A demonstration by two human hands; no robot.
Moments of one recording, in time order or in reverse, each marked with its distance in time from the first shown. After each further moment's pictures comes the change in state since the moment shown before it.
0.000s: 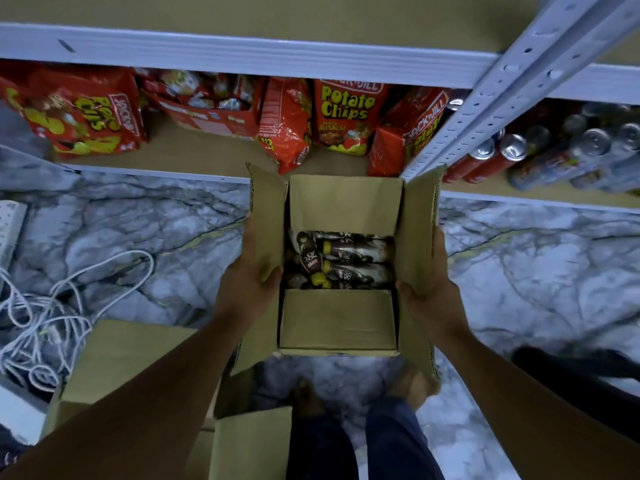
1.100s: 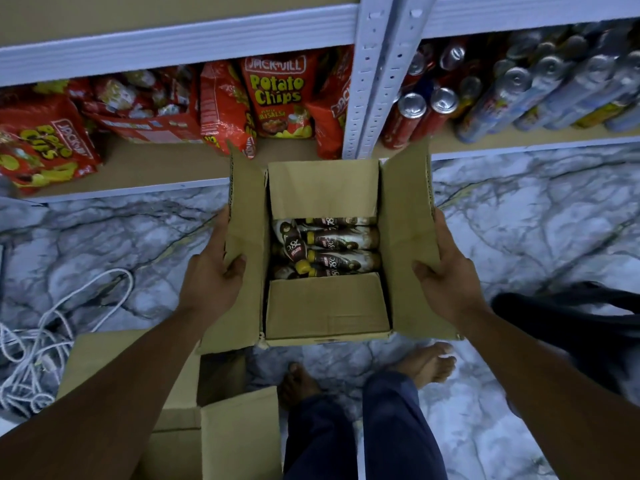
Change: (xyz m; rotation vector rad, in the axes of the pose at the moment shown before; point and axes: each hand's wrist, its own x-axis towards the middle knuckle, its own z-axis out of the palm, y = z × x) left_hand -0.021 0.030 -0.007 0.153 -0.093 0.153; right_hand -0.034 0.071 -0.061 -0.067 0.105 0.068
